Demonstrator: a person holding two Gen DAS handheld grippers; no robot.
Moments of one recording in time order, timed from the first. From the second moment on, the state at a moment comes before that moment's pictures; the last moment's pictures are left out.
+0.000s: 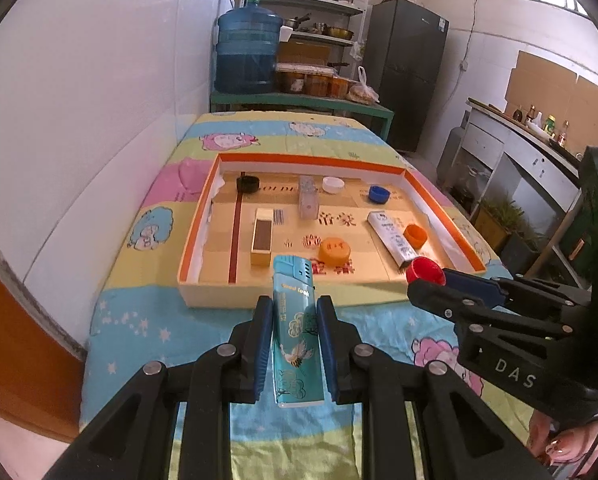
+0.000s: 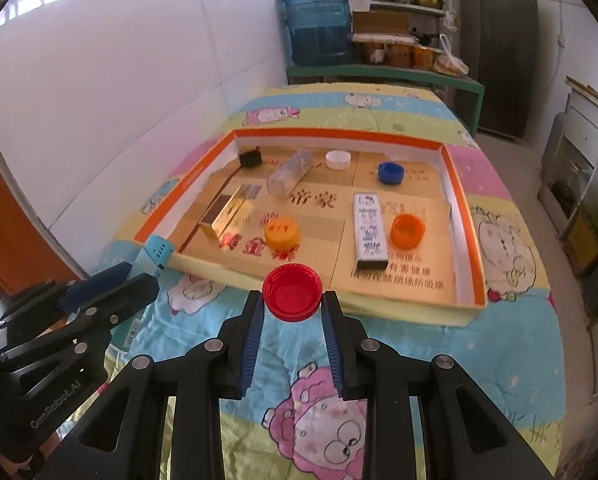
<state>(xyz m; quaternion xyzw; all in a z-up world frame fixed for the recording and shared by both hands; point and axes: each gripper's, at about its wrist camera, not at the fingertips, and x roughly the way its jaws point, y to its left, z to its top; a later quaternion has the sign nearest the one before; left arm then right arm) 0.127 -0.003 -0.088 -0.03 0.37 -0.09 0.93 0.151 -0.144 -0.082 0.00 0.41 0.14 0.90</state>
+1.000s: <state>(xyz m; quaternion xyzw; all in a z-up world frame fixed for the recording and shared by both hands) 0.242 0.005 -0.063 -0.03 0.38 -0.09 0.92 0.243 -0.165 -0.059 0.00 0.40 0.16 0.90</state>
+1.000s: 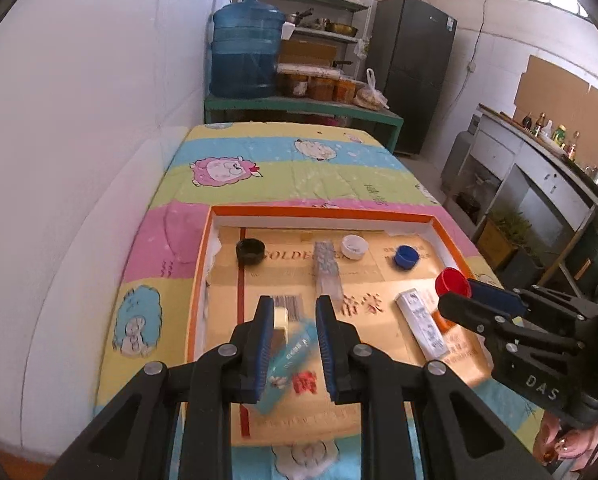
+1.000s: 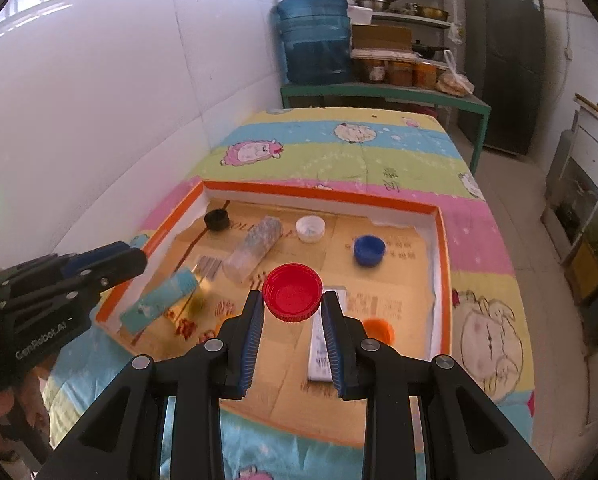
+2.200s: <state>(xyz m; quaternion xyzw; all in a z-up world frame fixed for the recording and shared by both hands) 0.277 0.012 -0.084 -0.02 0.38 -0.08 0.92 0.326 -0.126 -0.122 -0.05 0.48 0.17 0.86</state>
